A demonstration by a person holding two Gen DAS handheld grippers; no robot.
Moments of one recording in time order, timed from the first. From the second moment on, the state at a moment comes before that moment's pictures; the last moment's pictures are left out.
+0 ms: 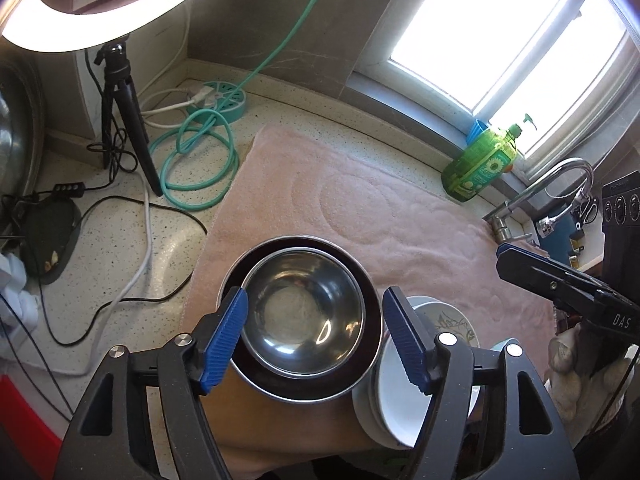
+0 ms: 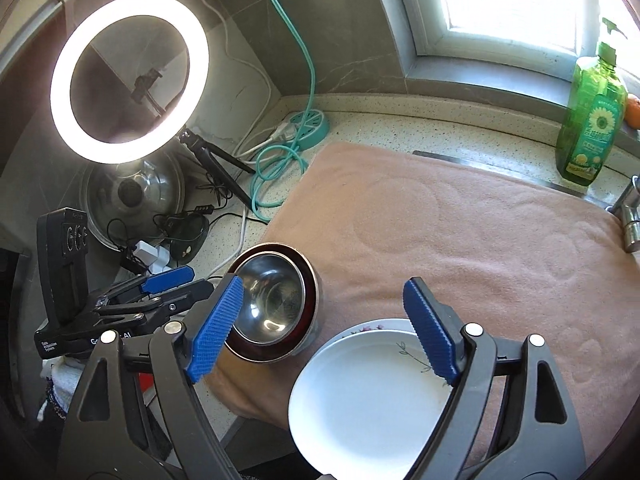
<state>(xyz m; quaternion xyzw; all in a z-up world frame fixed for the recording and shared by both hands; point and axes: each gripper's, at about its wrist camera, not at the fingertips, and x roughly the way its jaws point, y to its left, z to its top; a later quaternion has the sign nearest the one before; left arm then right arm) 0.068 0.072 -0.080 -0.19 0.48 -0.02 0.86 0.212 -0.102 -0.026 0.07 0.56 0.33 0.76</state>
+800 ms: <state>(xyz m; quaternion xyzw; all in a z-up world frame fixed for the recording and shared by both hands) 0.060 -0.044 -0.057 -0.17 0.47 -0.15 0.85 0.161 -0.308 0.001 0.13 0.53 0.16 0.82</state>
